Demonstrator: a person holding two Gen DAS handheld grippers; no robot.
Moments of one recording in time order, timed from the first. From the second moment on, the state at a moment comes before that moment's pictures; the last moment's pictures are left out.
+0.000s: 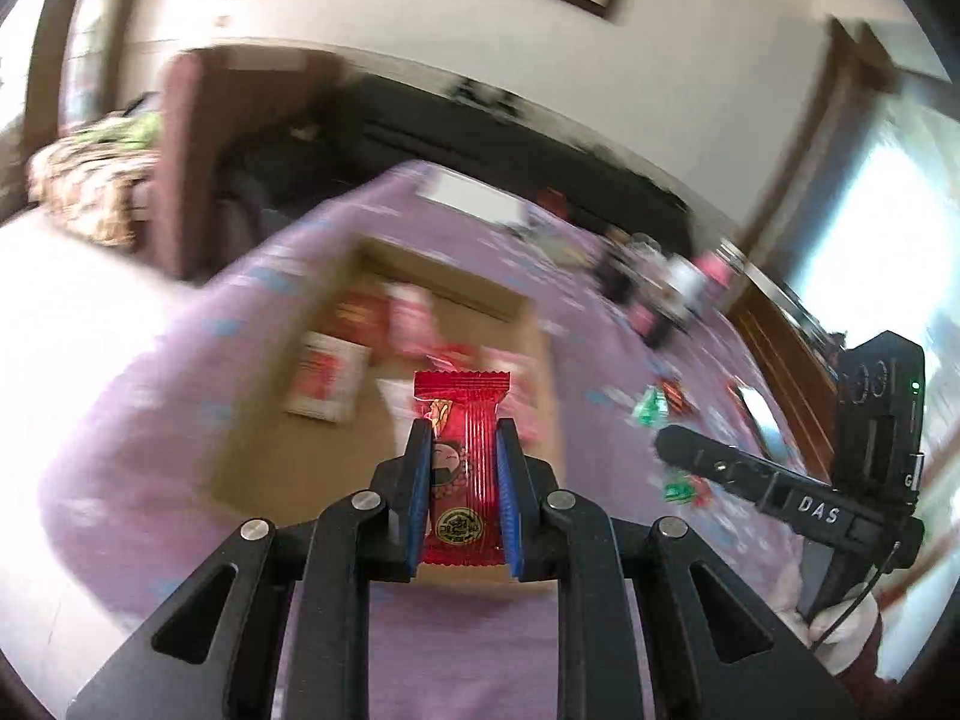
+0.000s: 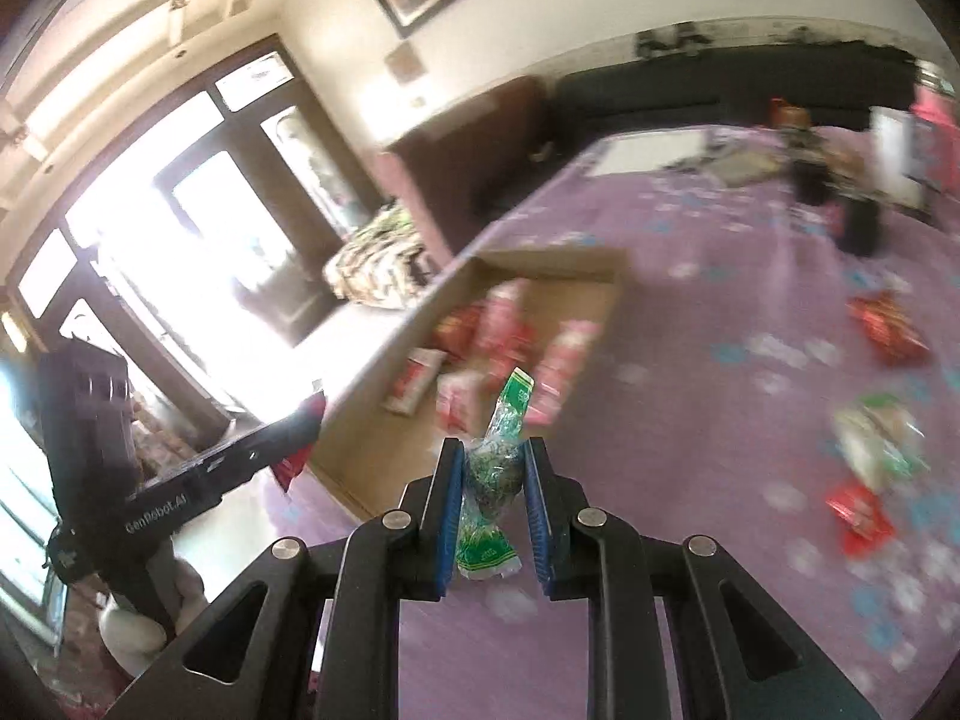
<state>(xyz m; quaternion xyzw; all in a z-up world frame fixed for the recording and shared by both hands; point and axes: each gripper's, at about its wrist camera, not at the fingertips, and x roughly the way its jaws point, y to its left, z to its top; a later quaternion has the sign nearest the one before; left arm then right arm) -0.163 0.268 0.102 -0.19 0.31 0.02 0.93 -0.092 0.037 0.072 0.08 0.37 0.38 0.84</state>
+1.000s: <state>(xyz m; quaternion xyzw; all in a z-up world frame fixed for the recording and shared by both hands) -0.110 0.328 0.018 -0.25 0.38 0.07 0.89 -0.080 0.167 0.007 -0.02 0.43 0.41 0.80</state>
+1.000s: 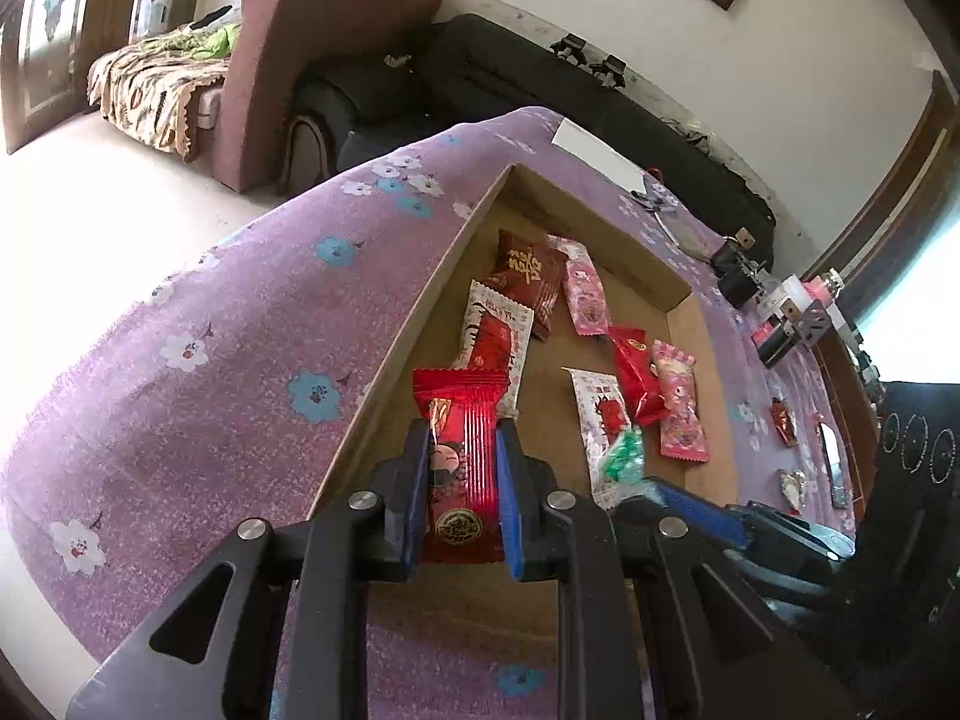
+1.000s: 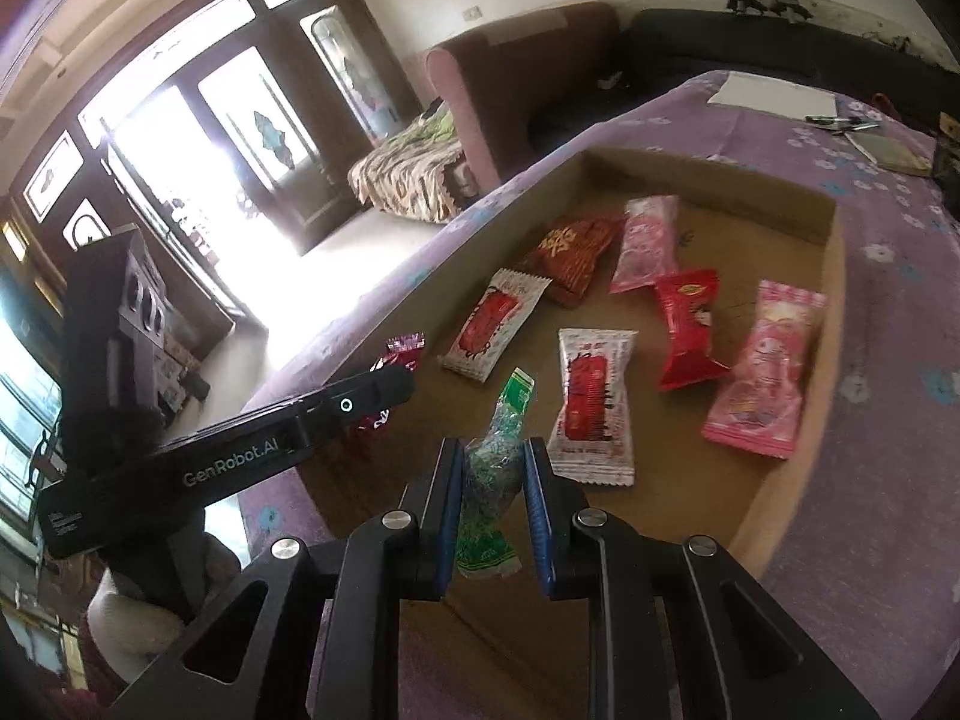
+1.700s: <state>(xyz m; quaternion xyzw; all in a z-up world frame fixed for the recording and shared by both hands) -0.182 0.345 0.081 -0.27 0.30 0.12 0.91 -0.115 0.152 0.037 -0.03 0.27 0.41 0.87</state>
